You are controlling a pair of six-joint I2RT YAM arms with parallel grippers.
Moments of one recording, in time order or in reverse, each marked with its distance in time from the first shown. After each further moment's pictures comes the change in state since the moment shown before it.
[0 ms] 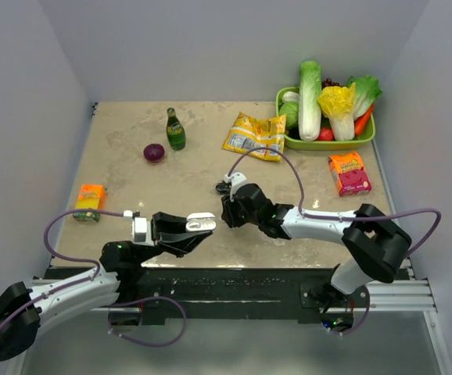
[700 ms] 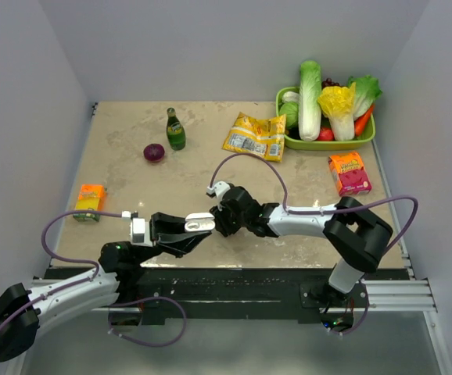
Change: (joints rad) left arm 0.000 -0.018 0.000 0.000 0.000 0.000; right arm 0.058 0.137 0.106 -0.098 -0.100 -0.156
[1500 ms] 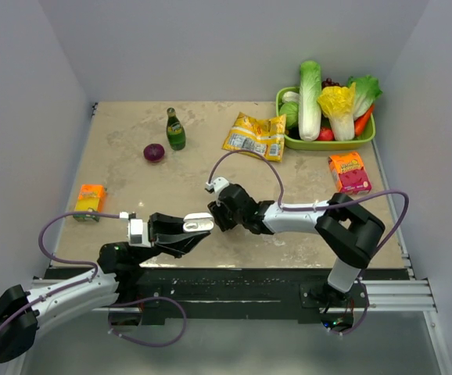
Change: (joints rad) left arm 0.000 -0.018 0.000 0.000 0.000 0.000; right arm -0.007 0.060 0.043 0.018 0.098 -0.002
